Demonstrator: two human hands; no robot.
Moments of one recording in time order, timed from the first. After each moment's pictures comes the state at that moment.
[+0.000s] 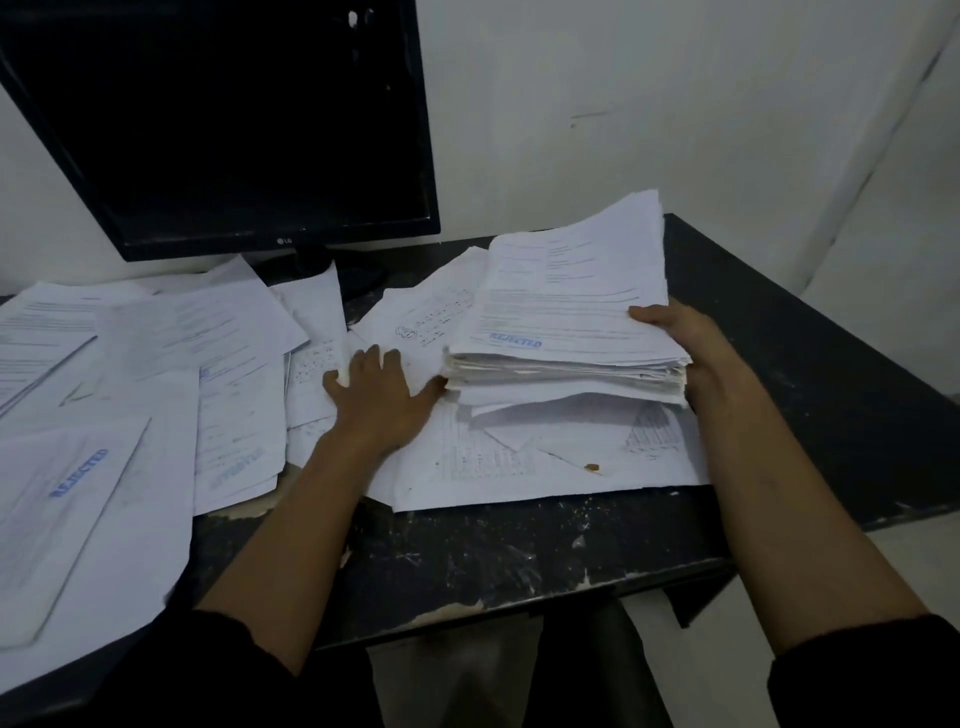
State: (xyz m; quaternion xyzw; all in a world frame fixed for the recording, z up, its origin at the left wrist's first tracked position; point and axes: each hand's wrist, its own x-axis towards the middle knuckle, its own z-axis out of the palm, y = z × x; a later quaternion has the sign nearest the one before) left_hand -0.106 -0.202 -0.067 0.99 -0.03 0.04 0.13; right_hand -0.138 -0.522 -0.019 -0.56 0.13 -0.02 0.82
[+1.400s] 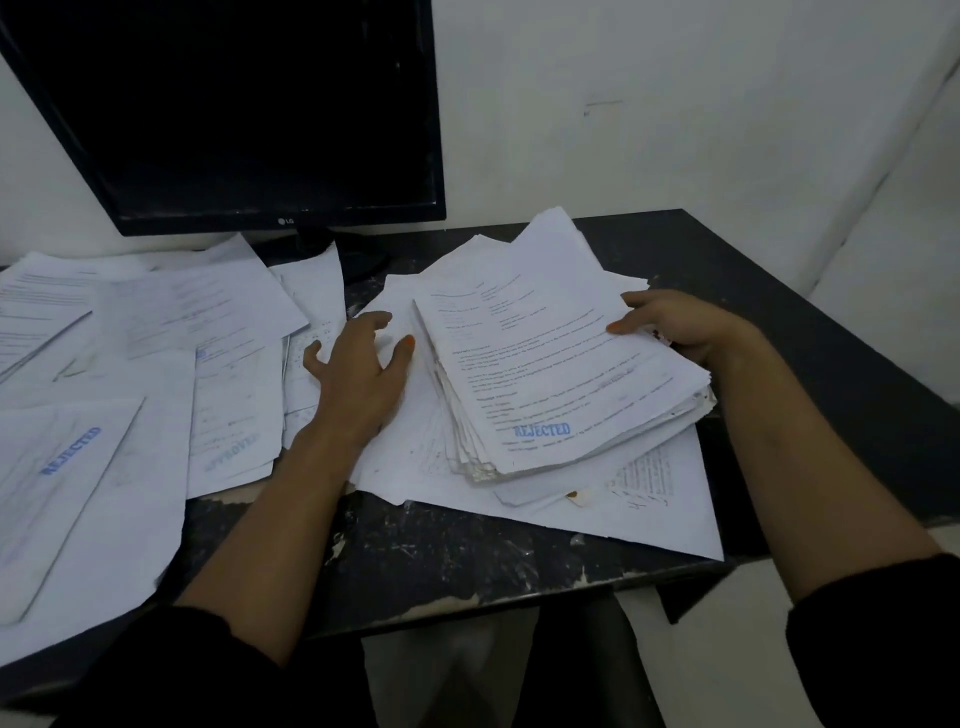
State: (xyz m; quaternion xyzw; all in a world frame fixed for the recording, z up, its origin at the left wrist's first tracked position) left_hand -0.103 -0.188 -0.068 0.91 -0.06 0.22 0.36; right_hand -0.124 -0.523 0.012 -0.81 0.11 0.14 0.56
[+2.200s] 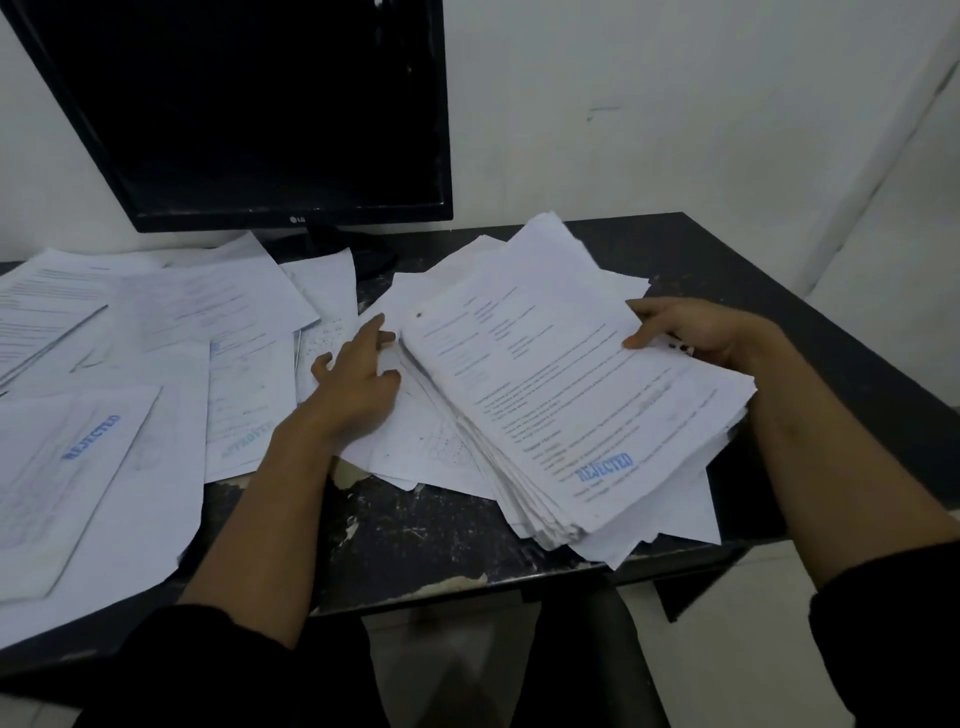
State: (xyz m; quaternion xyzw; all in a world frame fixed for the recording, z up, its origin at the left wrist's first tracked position) left_hand -0.115 -0.165 -0.060 0.93 -0.07 0.03 0.36; right_hand -0.134 -0.539 0.011 -0.83 0.09 0.20 0.51
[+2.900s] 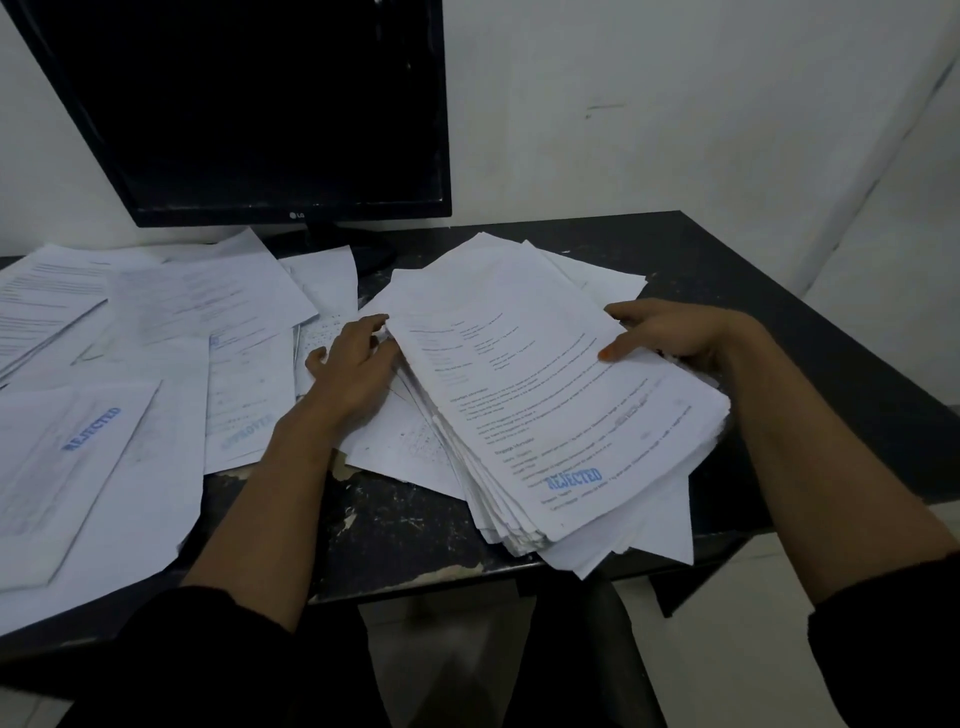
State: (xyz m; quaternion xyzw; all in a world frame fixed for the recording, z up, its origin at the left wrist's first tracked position) left_hand -0.112 -0.166 -0.061 0.91 -0.05 0.06 0.41; right_hand -0.143 -0.517 0.018 -0.87 0.06 0.23 0.43
